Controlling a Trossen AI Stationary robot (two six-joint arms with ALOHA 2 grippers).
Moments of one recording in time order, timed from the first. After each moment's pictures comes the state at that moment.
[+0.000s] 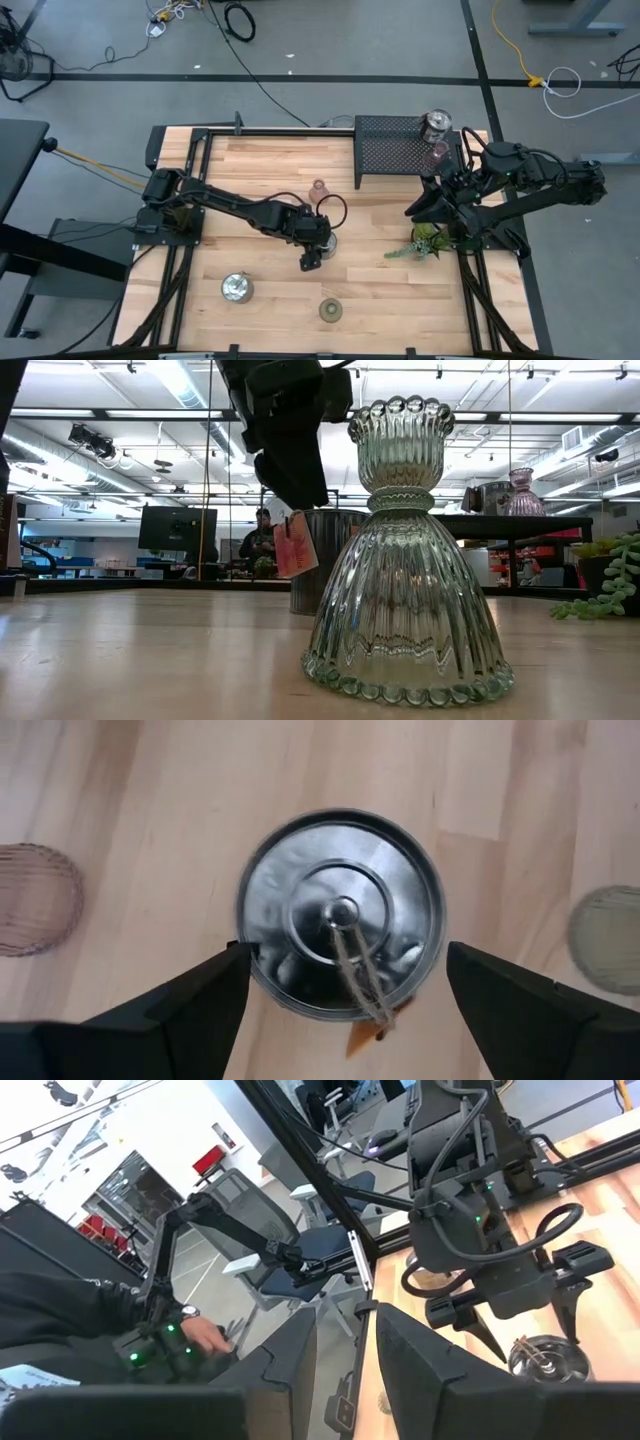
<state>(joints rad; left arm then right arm) -0.19 1.83 1.37 -0.59 -0.15 -0.34 0.13 0.84 1.13 -0.47 -0.30 0.57</state>
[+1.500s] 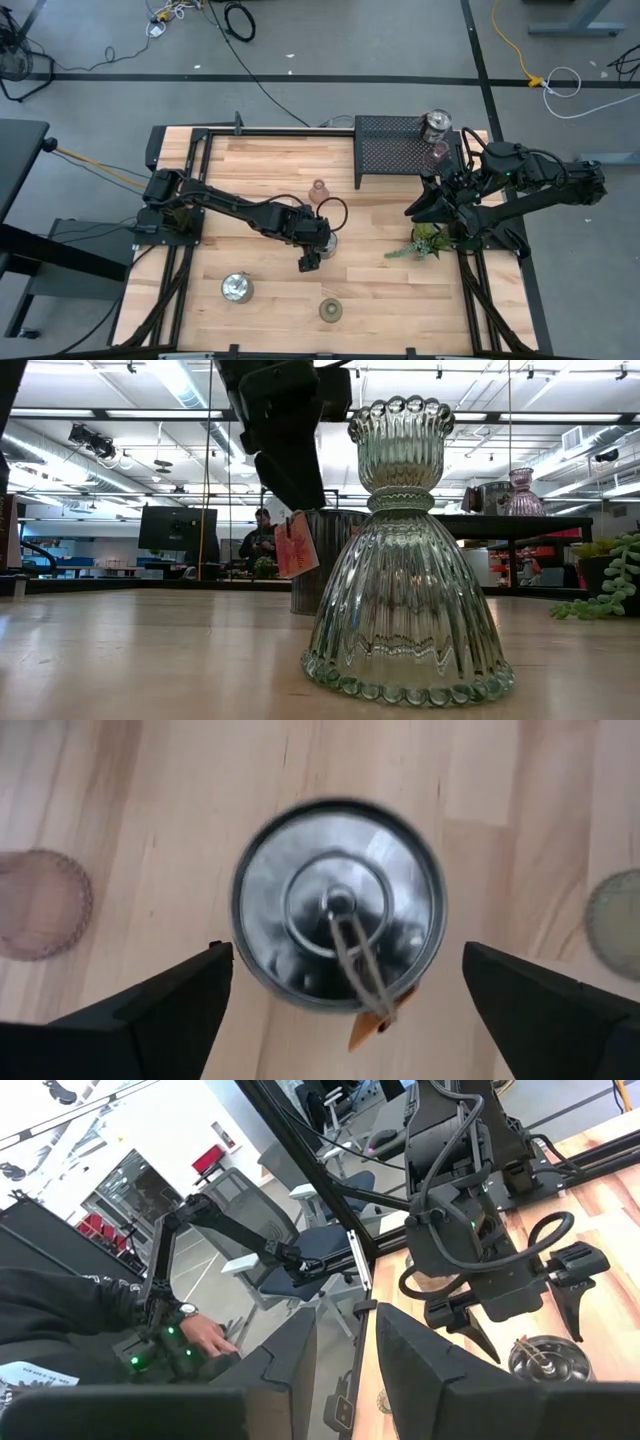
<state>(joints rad) -0.20 1.83 1.37 -0.61 -0.17 -0.30 0.13 0.84 1.13 -0.47 -0.30 0.57</state>
